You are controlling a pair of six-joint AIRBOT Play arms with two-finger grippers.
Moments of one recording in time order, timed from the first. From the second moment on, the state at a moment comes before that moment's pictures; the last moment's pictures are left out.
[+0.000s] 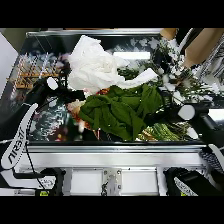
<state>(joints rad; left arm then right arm) -0.11 -1.54 1.22 1.25 -0.98 -1.56 0.25 -1.01 0.79 -1.23 1.05 1.48</state>
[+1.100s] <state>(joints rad) -0.14 -1.62 1.22 1.26 -1.09 -1.46 0.44 -0.98 0.84 -1.44 1.07 1.65</state>
